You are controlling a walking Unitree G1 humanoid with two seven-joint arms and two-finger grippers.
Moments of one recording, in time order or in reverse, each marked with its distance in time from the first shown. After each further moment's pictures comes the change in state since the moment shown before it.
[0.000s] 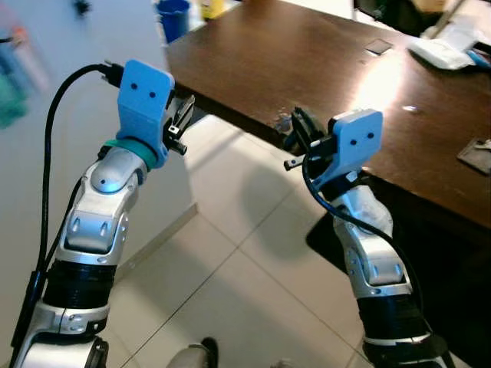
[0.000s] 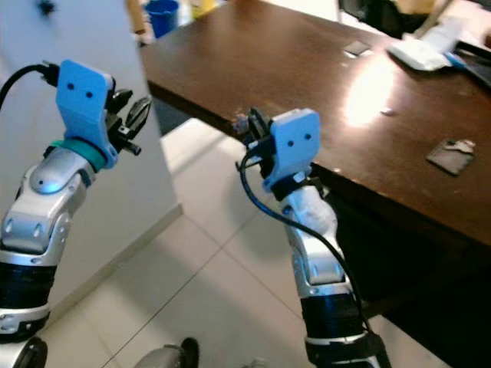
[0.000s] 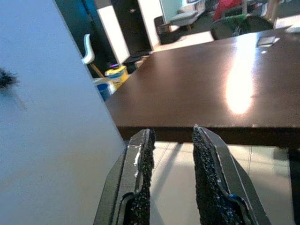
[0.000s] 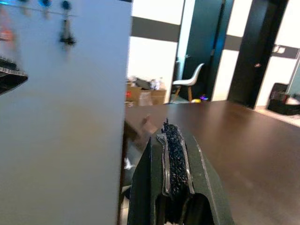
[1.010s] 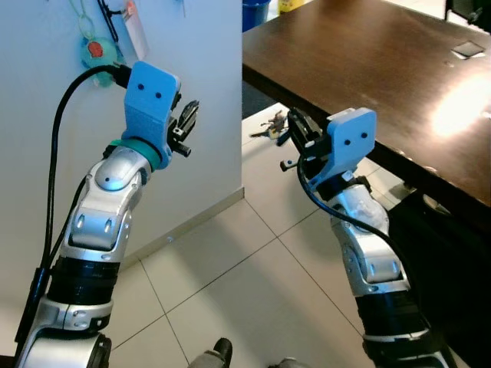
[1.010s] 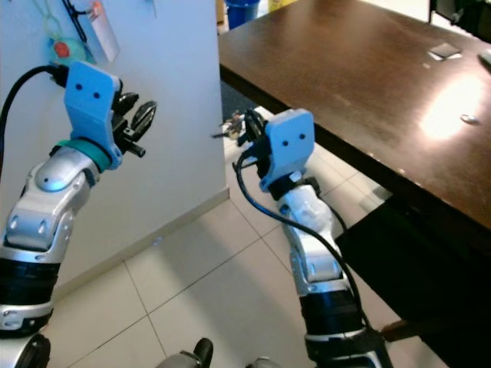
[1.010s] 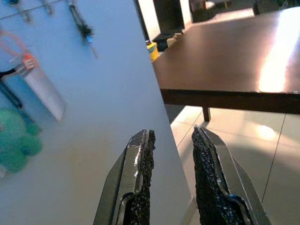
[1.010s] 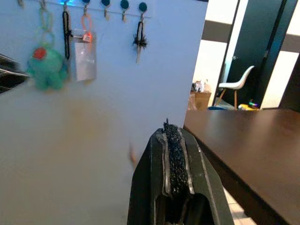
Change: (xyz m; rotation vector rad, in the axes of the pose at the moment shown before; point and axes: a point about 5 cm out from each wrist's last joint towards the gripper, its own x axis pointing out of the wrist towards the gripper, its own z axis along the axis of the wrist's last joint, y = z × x) left arm 0.005 -0.009 0.000 -0.005 0.019 -0.047; right arm 0.000 -0.005 0.000 -0.015 0.001 -0.008
